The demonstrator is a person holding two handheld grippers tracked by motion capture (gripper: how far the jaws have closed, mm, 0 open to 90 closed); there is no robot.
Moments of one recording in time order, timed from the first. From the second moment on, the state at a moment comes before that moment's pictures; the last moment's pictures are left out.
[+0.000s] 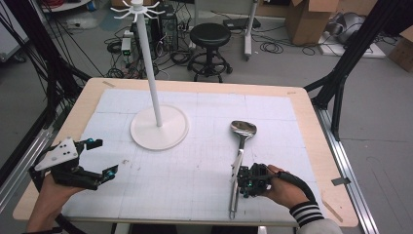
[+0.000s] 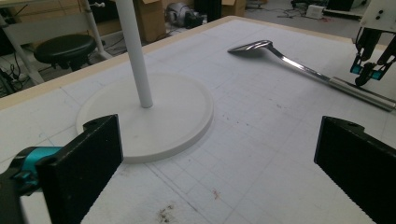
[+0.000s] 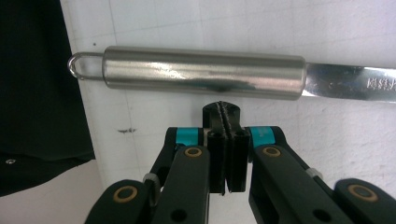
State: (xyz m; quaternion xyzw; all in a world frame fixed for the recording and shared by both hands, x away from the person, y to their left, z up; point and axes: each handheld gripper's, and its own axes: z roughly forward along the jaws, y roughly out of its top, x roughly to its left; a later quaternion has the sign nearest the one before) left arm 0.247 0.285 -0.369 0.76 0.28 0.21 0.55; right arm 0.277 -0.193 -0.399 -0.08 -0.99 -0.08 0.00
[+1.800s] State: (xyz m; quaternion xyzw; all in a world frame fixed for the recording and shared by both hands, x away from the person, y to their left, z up) left arm 0.249 0.286 -0.369 0.76 0.28 0.20 0.55; right arm 0.300 -0.112 -0.405 -0.08 -0.99 -0.07 -0.01
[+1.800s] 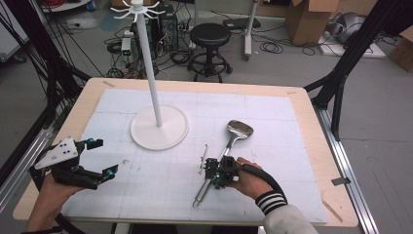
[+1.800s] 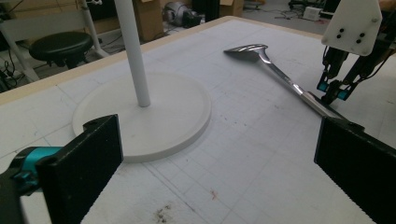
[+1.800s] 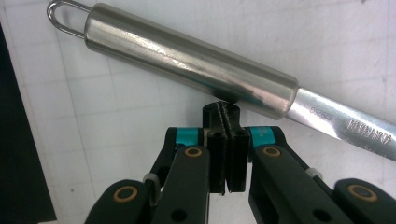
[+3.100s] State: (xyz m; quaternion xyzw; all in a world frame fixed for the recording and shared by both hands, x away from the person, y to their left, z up) left arm 0.249 0.289 -0.369 0.76 0.28 0.20 0.56; right arm 0.328 -0.120 -0.359 -0.11 -0.96 -0.24 -0.01
